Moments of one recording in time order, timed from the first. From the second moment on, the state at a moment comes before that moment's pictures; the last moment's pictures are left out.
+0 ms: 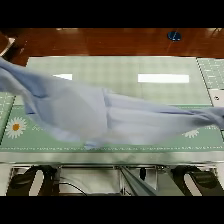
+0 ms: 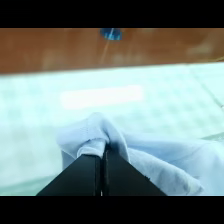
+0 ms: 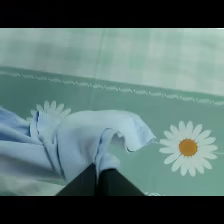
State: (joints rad) left arm 0.27 -0.47 1.20 0.82 -1.32 -1.33; right arm 0.00 -0.48 1.26 -1.39 1.68 1.57
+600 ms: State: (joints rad) left arm 0.08 -0.94 0.81 0.83 -0.78 -1.26; right arm 0.00 -1.21 1.10 -1.38 1.20 1.54
